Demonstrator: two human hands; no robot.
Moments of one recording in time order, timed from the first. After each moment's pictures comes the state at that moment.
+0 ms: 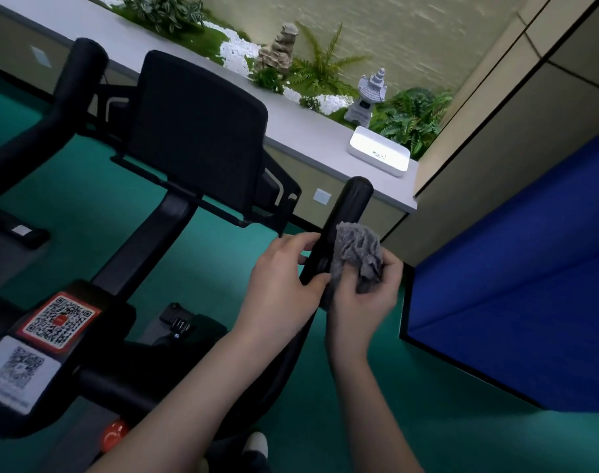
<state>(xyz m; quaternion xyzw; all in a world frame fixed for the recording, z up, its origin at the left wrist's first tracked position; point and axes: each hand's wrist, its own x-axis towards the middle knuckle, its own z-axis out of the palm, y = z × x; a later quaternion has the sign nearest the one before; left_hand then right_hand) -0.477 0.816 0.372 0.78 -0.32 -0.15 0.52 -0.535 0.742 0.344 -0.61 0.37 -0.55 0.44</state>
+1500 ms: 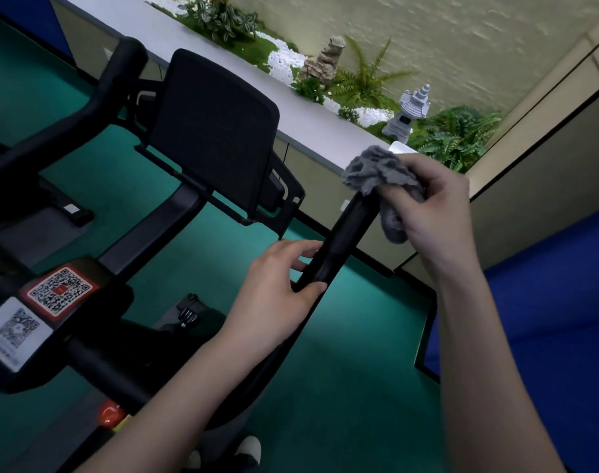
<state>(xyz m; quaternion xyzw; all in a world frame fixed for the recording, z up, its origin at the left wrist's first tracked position) -0.484 0.814 0.371 0.78 -0.26 -0.16 0.55 -0.514 0.636 0.450 -0.83 0.09 -0.29 0.46</state>
